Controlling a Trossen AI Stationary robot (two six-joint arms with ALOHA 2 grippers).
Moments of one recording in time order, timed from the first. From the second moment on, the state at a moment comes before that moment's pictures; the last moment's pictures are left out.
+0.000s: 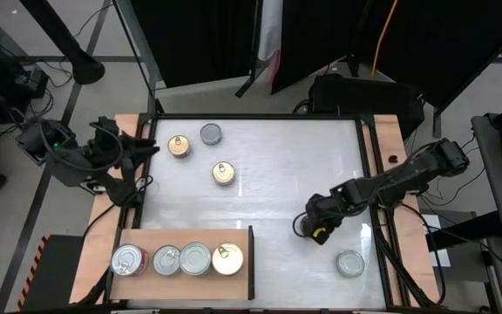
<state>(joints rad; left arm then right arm) -0.65 0.99 1.64 -1.36 -0.96 -0.98 0.31 1.35 0.85 -0.80 -0.22 1.12</state>
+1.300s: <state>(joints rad) -0.65 1.05 1.64 -1.29 -0.83 -0.96 0.30 1.24 0.68 -0.89 -0.10 1.18</state>
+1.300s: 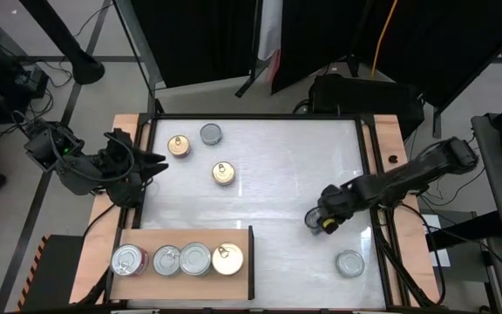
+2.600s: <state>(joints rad) -0.53 1.06 1.64 -1.23 -0.65 -0.78 0.31 1.72 1.16 -1.16 0.01 1.48</state>
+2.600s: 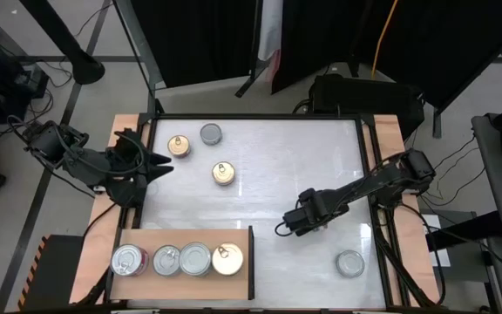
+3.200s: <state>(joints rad) -0.53 1.06 1.64 -1.24 -0.64 -0.74 0.48 1.64 1.86 -1.08 0.24 0.89</state>
